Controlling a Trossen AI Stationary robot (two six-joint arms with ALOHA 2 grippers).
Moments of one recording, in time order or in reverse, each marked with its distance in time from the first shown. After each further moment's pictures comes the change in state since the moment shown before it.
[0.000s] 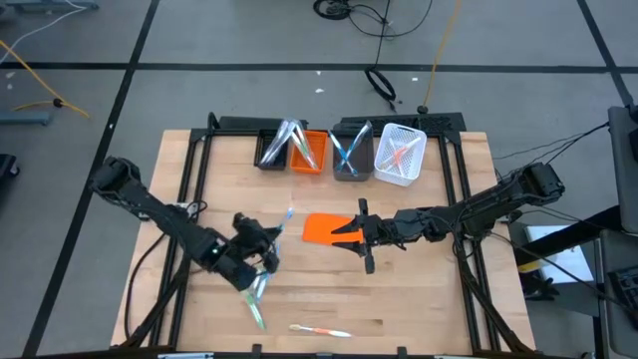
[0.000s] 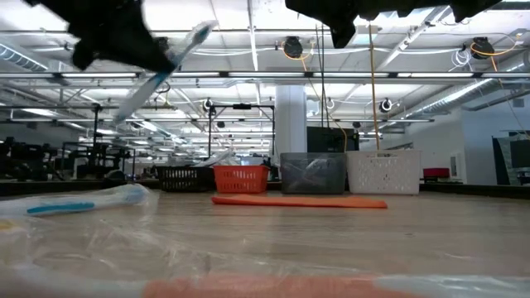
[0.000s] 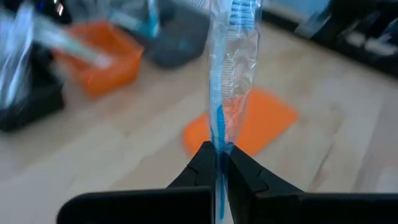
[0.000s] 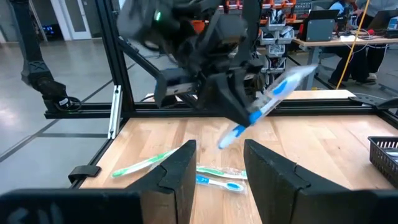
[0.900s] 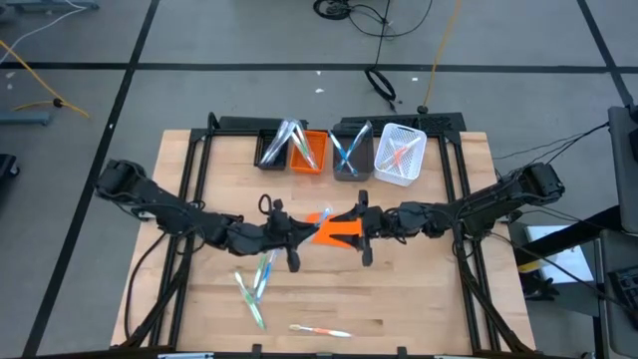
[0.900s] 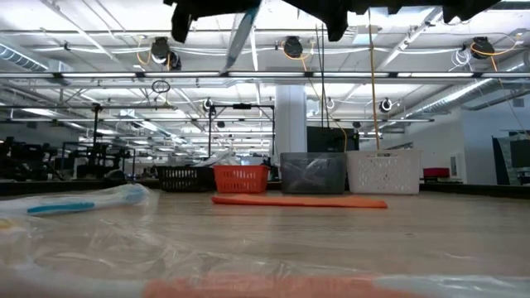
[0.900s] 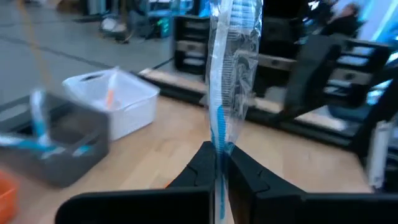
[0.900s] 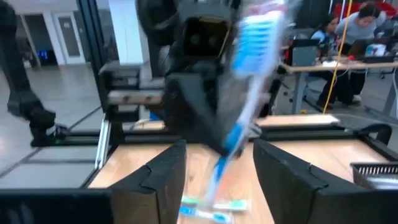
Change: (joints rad) left arm 0.213 0.056 0.000 0.847 0.327 0.785; right arm -0.040 0.000 0.000 0.107 -0.002 -0.026
